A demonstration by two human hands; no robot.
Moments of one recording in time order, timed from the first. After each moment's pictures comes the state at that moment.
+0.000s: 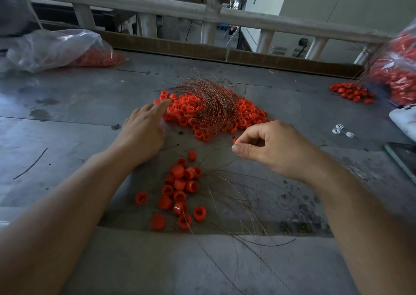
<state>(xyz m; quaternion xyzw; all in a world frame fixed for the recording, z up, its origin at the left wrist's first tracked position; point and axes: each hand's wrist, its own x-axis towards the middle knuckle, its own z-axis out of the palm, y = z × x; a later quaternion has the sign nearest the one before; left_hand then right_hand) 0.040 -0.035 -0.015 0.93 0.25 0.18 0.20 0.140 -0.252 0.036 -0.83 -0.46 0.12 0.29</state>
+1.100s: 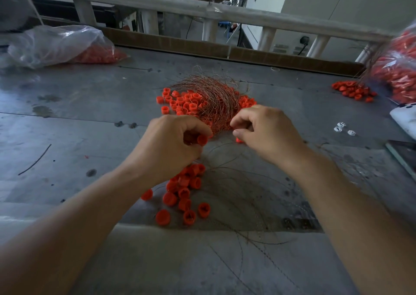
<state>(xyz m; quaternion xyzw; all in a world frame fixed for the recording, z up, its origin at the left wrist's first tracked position) 0.015 -0.093 0.014 0.89 0.13 0.24 0.37 0.151 -0.218 0.025 -0.86 -0.46 -0.06 0.22</state>
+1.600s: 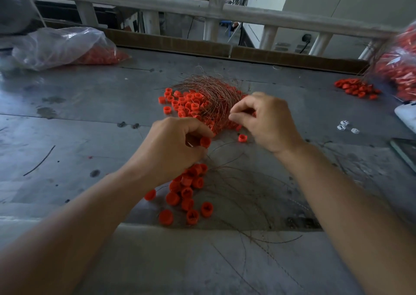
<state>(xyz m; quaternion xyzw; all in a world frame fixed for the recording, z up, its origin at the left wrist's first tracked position) 0.013 -0.093 0.011 0.88 0.12 0.23 0.39 0.161 -0.209 0.023 -0.81 -0.46 -0.11 0.34</state>
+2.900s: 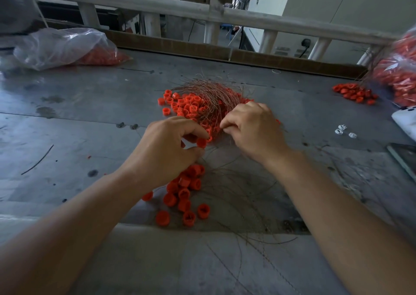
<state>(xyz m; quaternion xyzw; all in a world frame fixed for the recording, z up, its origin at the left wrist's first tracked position) 0.011 -0.094 0.009 0.91 0.12 0.26 0.30 0.158 -0.204 0.011 -0.82 -0.52 -0.18 0.17</state>
